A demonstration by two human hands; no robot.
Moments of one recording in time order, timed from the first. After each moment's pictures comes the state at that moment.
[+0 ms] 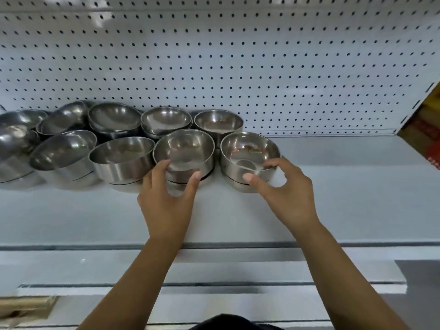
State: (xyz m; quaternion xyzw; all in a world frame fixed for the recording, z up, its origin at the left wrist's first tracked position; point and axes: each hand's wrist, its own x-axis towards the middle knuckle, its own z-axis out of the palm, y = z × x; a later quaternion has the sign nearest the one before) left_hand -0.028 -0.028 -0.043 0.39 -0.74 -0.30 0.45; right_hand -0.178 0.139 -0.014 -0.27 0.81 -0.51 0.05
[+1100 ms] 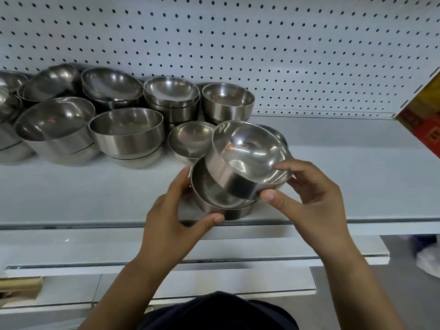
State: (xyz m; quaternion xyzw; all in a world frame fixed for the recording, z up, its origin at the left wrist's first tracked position) left_hand 0.050 -0.019 -0.066 0.21 -0.84 -0.41 0.29; right_hand -0.109 0.164 -0.010 -0.34 0.67 -0.66 0.07
